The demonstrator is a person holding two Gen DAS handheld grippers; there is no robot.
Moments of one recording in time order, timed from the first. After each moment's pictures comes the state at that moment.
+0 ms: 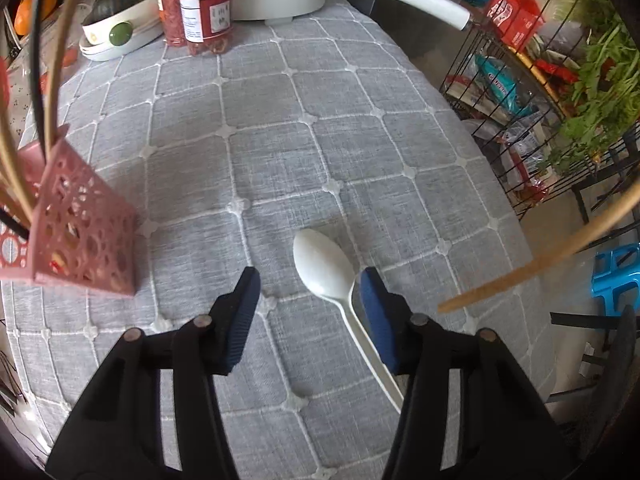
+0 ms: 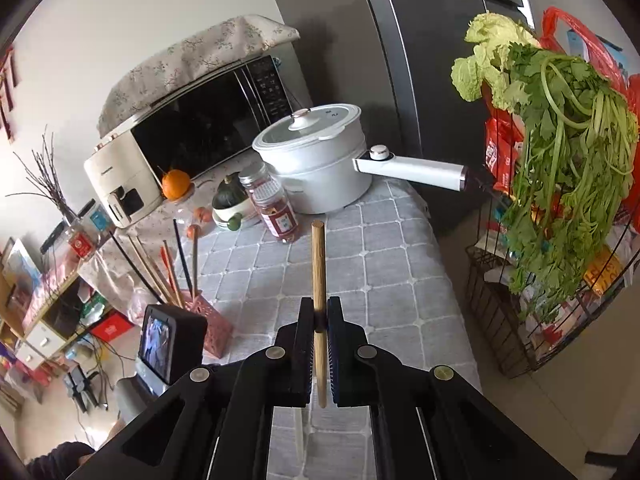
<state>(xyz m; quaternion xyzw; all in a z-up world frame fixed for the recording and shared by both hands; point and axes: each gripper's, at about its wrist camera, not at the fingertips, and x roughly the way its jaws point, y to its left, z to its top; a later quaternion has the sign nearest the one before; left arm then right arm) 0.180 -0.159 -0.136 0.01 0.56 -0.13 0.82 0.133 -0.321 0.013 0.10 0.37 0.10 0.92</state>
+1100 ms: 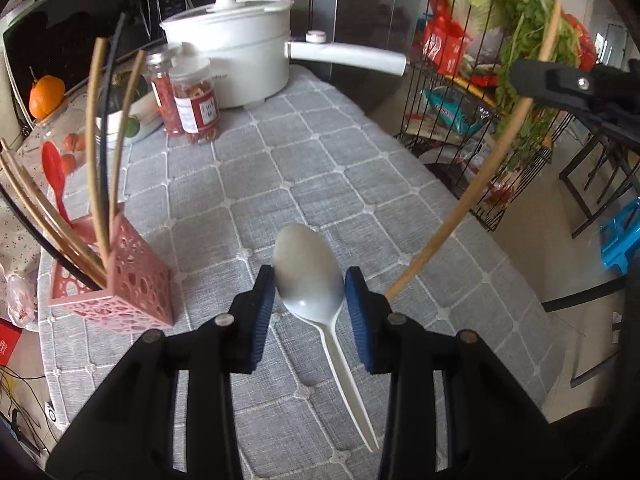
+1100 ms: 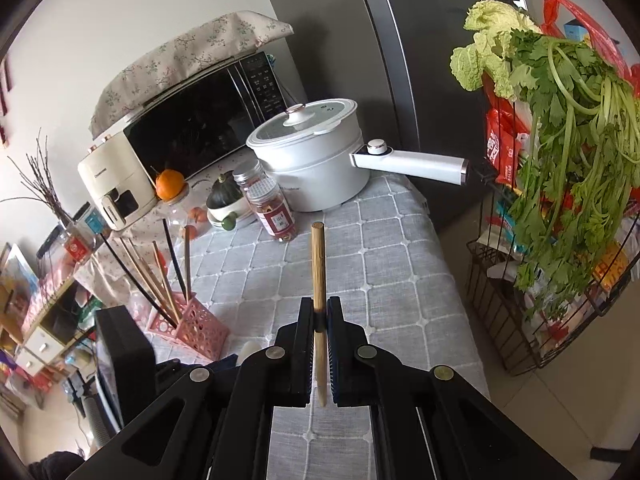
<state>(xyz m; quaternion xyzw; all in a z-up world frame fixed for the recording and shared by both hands) 0.129 -0.147 -0.071 0.06 0.43 -0.18 0.88 0.137 -0.314 0.007 0.11 0.37 0.10 0.92</state>
